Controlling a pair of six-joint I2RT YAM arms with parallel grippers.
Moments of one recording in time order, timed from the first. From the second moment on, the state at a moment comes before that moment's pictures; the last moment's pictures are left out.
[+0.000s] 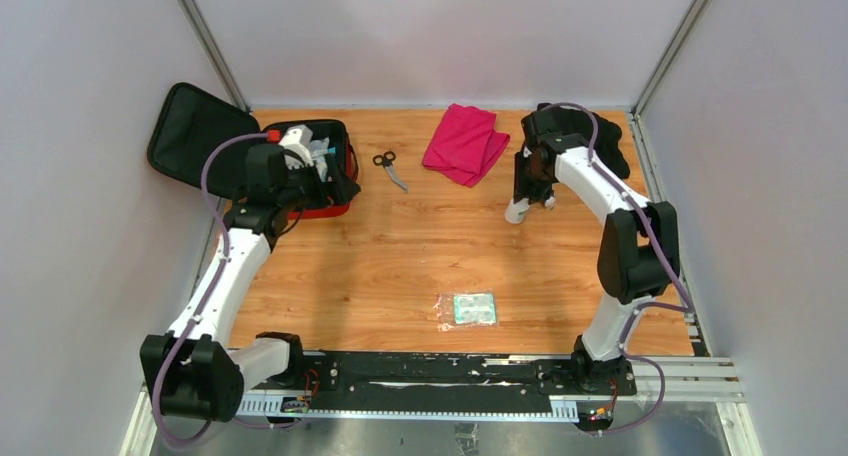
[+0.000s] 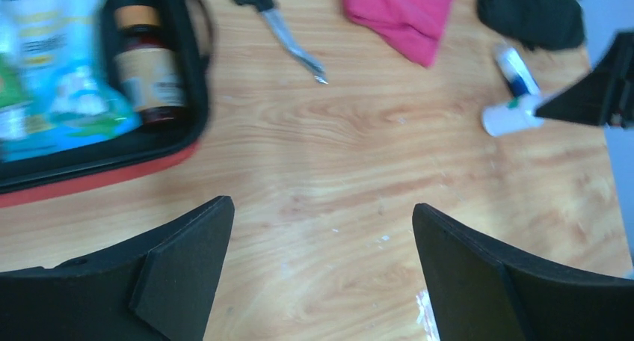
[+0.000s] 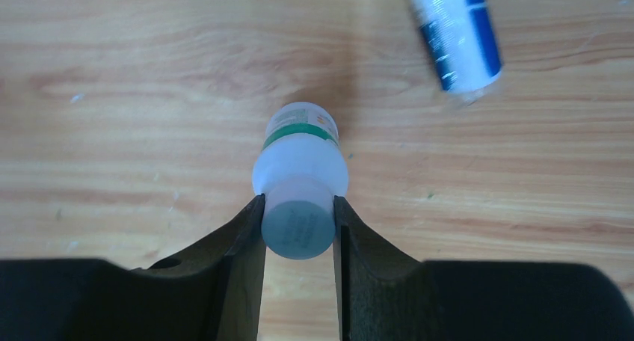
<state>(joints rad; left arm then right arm) -0.04 1.12 0.92 -0.32 0.37 -0.33 0.26 1.81 1.46 -0.79 0.08 0.29</state>
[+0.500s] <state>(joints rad) -0.61 0.99 0.91 -0.32 0.29 -0.11 0.35 1.50 1.34 -0.84 -0.71 0.20</state>
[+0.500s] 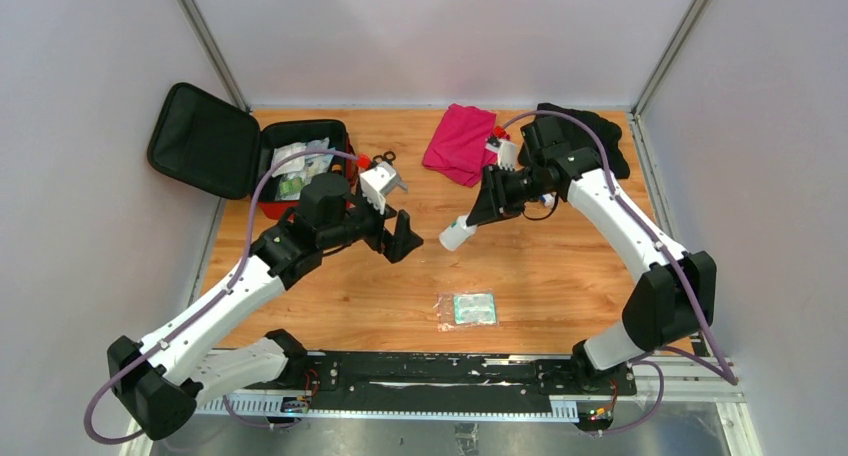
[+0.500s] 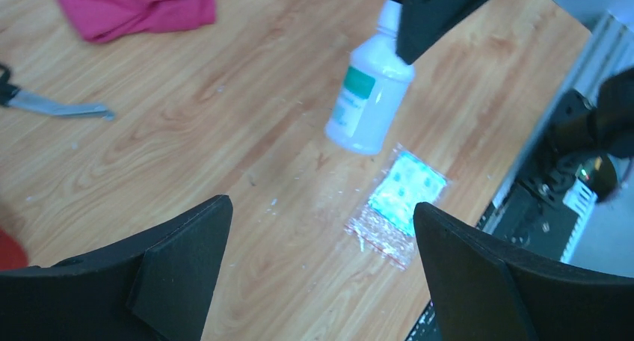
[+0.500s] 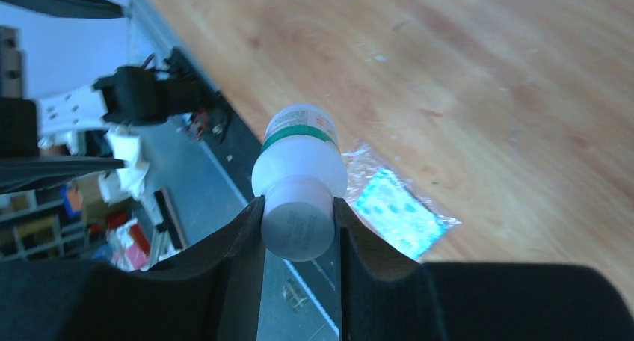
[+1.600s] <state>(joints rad) -0.88 1.18 0.94 -0.28 0.26 -0.08 0.45 1.46 1.32 -0.82 -1.00 0.19</state>
